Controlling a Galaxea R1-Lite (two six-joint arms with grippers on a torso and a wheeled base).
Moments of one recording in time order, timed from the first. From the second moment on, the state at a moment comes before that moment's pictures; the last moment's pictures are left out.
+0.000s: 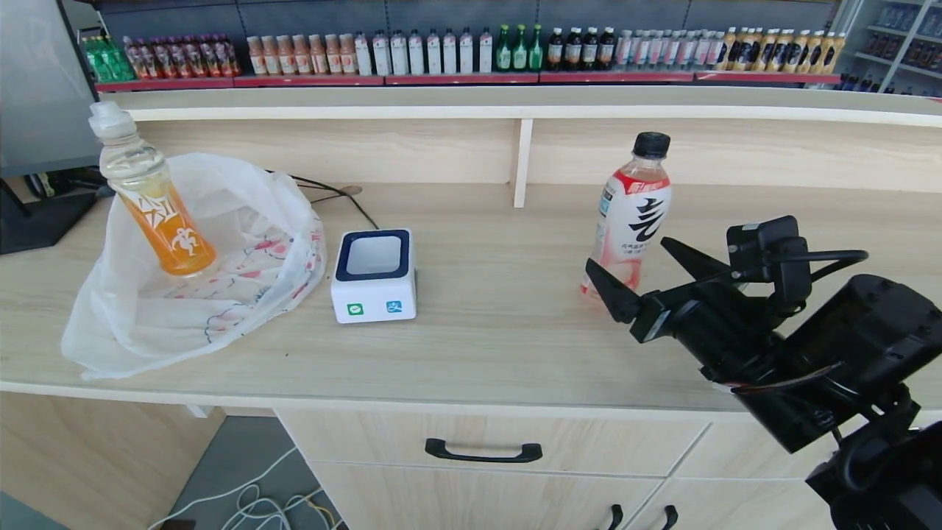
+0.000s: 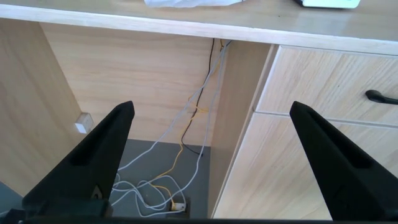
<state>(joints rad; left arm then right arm) 0.00 0.00 0.00 0.00 0.00 0.00 0.52 1.80 -0.48 -1.57 -0.13 -0.10</state>
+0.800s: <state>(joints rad) 0.00 0.00 0.00 0.00 0.00 0.00 0.54 1.91 -0.64 -1.57 -0.18 -0.06</state>
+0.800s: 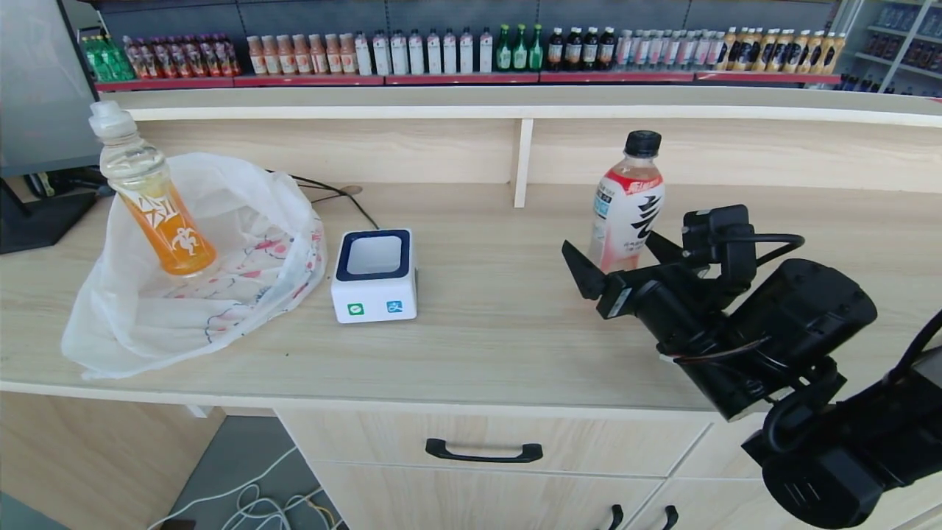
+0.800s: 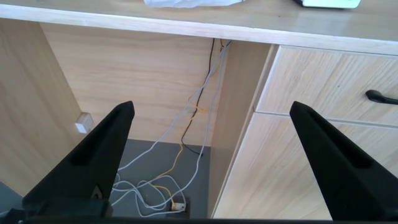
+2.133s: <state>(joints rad) 0.00 0.00 0.00 0.00 0.00 0.00 0.48 1.93 -0.68 -1.57 -0.21 -0.11</state>
